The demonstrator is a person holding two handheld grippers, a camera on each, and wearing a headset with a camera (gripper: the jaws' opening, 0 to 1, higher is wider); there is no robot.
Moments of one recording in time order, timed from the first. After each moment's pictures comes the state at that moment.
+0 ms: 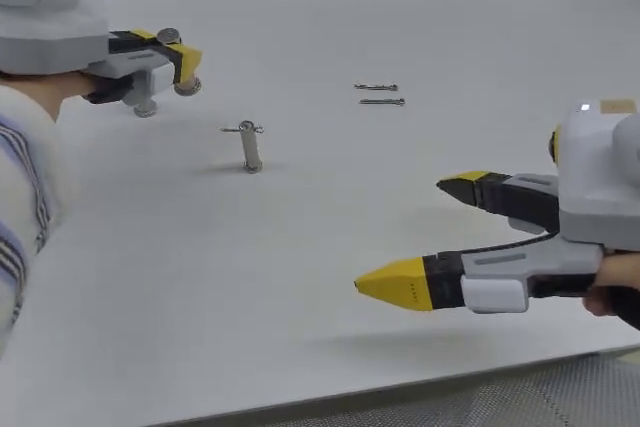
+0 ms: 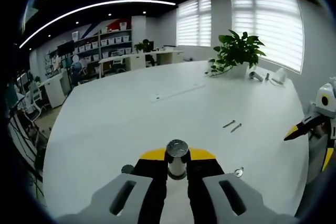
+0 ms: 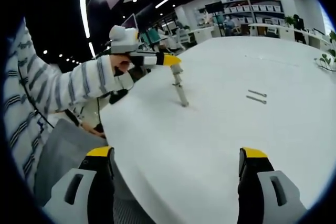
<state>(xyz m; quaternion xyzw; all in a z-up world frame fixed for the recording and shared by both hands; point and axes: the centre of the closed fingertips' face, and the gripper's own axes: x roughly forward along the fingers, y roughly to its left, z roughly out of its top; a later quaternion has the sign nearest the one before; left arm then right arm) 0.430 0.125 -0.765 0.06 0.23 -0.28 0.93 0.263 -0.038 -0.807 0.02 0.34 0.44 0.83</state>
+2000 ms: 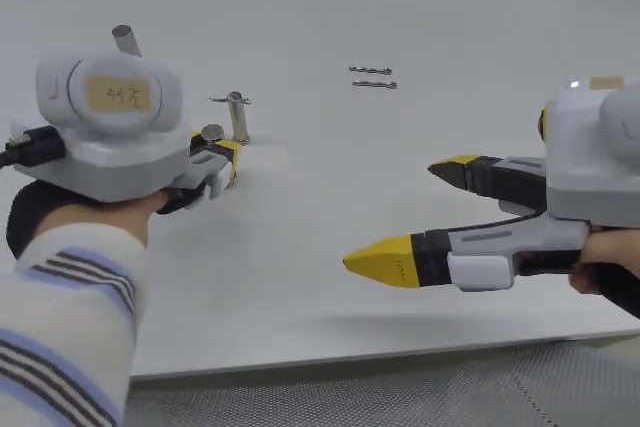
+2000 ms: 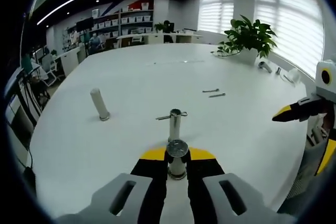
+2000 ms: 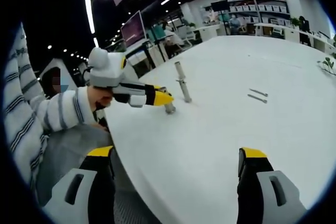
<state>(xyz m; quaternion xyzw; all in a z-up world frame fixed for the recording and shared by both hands) 0.339 0.086 -0.832 0.02 0.31 -0.18 0.93 0.254 -0.046 -0.807 0.01 0.34 0.46 0.82</state>
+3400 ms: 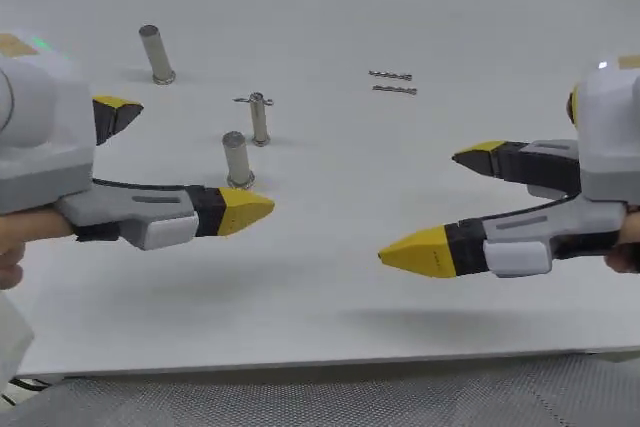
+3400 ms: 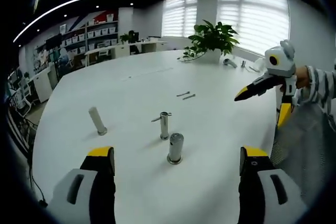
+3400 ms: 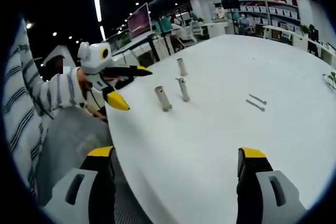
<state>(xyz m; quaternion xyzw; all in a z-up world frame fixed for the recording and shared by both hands) 0.298 0.104 -0.793 0.06 0.27 -0.34 0.90 0.267 -0.058 -0.801 -0.04 0.35 0.48 0.80</state>
